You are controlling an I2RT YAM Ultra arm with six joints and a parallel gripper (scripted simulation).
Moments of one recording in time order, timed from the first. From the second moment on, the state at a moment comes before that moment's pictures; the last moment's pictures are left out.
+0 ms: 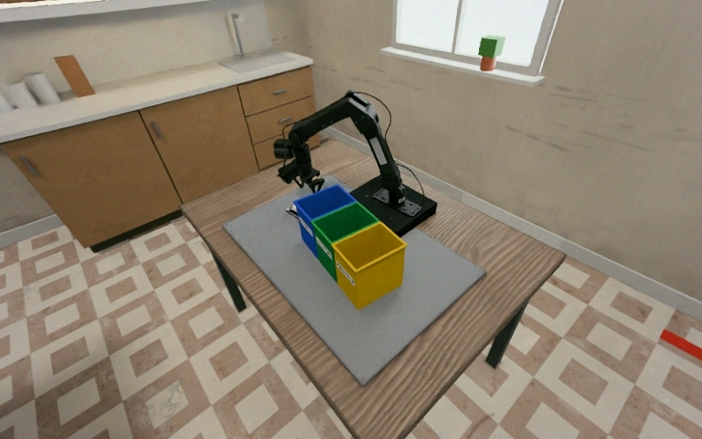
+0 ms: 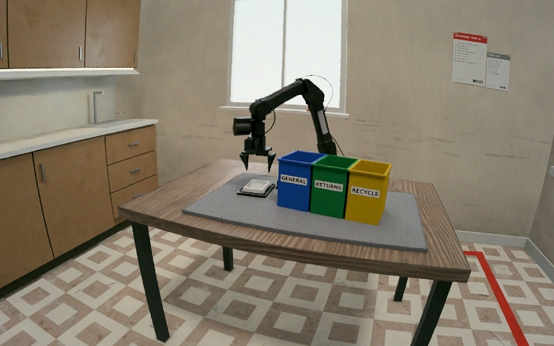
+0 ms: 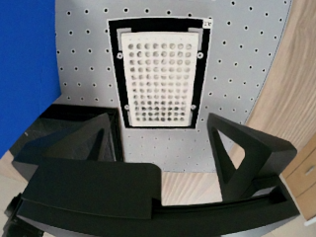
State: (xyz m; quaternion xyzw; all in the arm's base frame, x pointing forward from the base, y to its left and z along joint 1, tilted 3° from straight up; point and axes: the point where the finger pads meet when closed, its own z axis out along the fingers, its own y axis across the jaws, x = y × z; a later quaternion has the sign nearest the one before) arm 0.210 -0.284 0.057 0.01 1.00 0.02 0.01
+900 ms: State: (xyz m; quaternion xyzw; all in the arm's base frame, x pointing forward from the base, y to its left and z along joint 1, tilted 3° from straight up) arm 0.210 -0.281 0.017 0.01 1.00 0.02 0.02
